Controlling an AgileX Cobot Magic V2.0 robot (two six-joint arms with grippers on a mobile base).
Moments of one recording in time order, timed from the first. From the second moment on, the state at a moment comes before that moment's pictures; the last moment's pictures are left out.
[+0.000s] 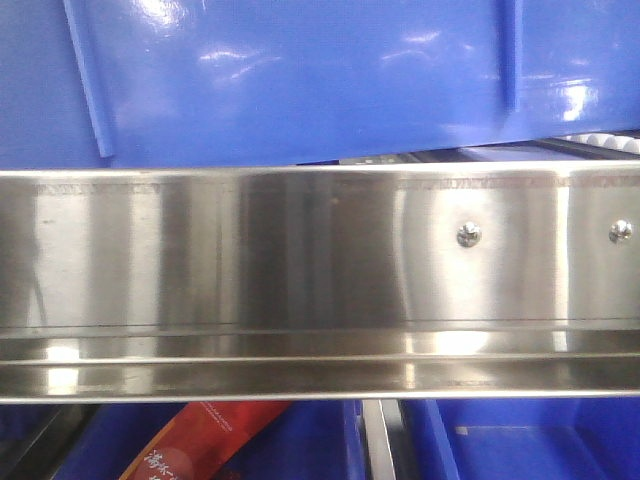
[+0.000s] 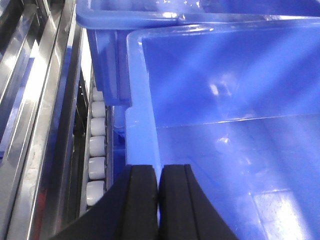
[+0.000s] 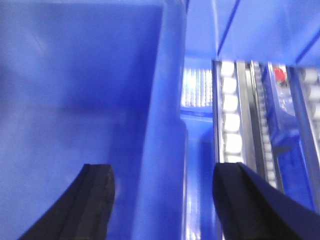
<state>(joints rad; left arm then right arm) 0.01 1.37 -1.50 -0.12 0.86 0.03 0.25 1.69 -1.98 -0.05 1.23 0.06</state>
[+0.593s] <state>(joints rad) 0.01 1.37 -1.50 -0.12 0.86 0.03 0.25 1.68 -1.92 -0.05 1.24 0.05</state>
